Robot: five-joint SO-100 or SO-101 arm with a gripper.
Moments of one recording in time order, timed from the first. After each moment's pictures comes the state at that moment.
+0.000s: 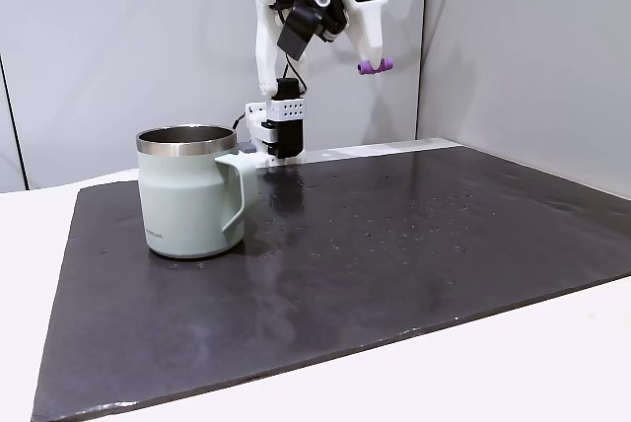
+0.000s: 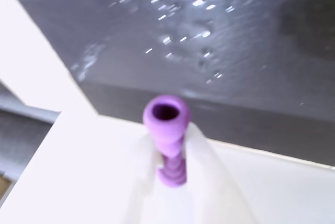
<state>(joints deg) -14.6 98.7 67.4 95.9 15.8</state>
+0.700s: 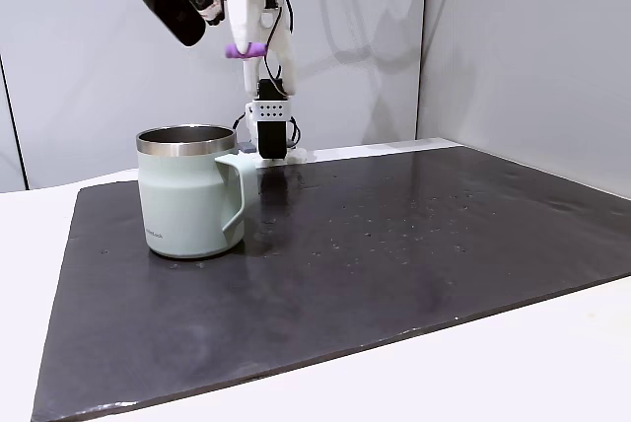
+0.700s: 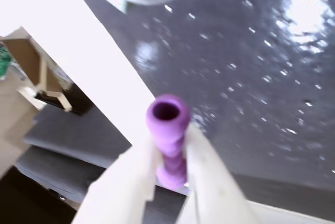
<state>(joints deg) 21.6 83.1 43.2 96.3 3.4</state>
